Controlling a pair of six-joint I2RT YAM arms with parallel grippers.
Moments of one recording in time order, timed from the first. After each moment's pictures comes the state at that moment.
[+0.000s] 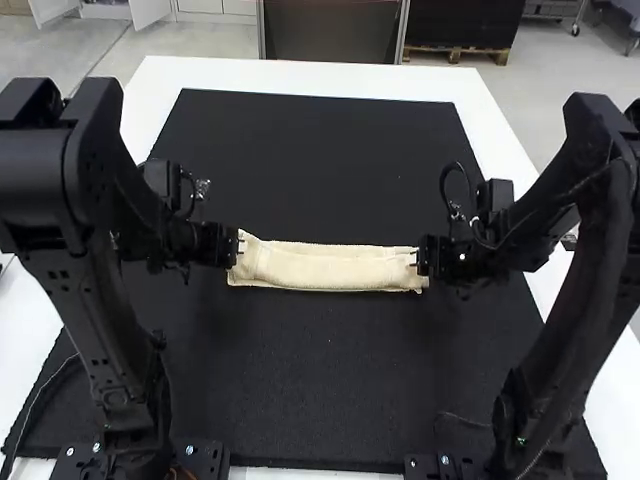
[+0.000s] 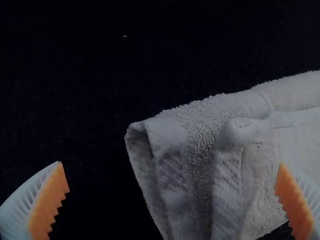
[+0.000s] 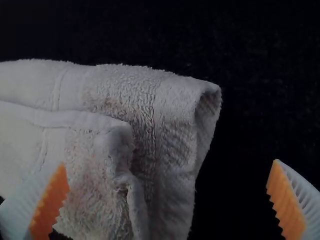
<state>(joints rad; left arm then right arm) 0.16 1.55 0.46 0.33 0.47 0.14 -0.03 1.67 0.53 0.22 -0.49 -0.03</state>
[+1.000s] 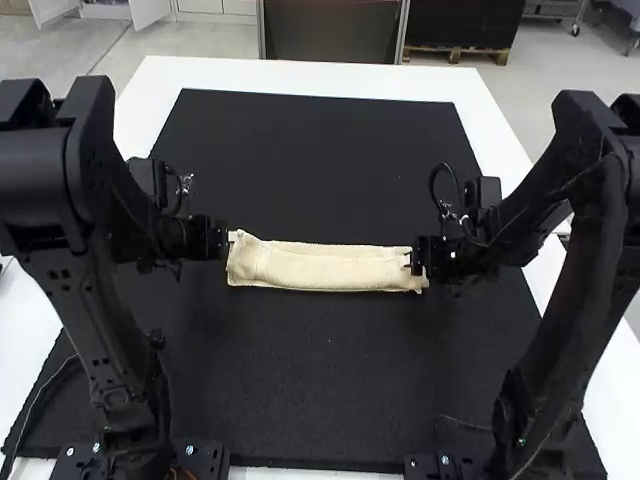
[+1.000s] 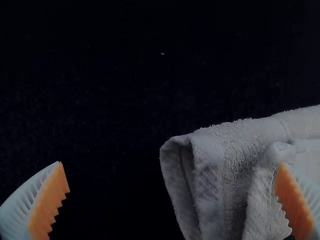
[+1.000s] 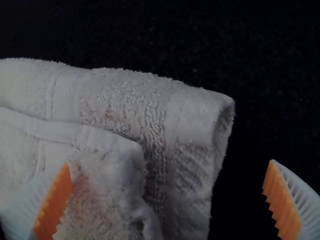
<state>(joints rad) 0.24 1.55 0.46 0.35 0.52 0.07 0.04 1.71 0.57 0.23 -0.41 -0.02</state>
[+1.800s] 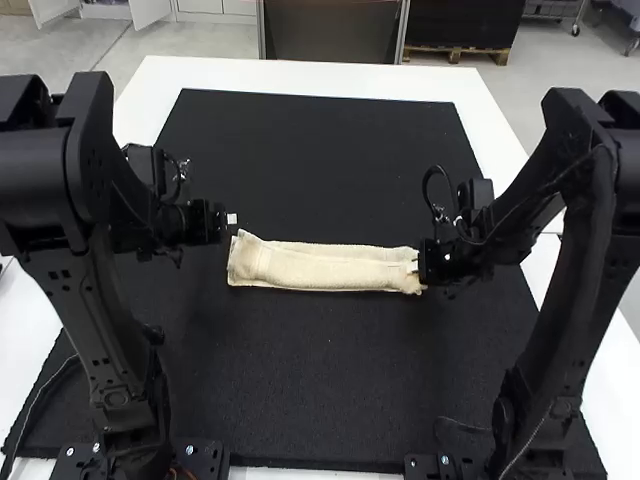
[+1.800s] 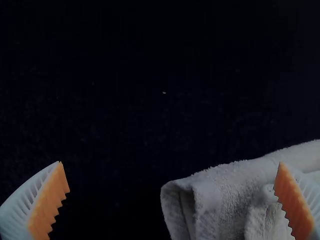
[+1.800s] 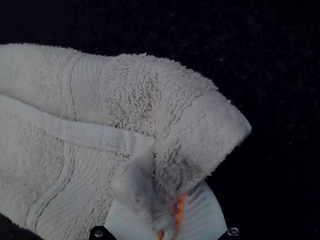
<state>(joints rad) 0.24 1.55 0.51 0.37 0.52 -0.01 0.06 1.76 0.58 0.22 -0.43 -0.03</state>
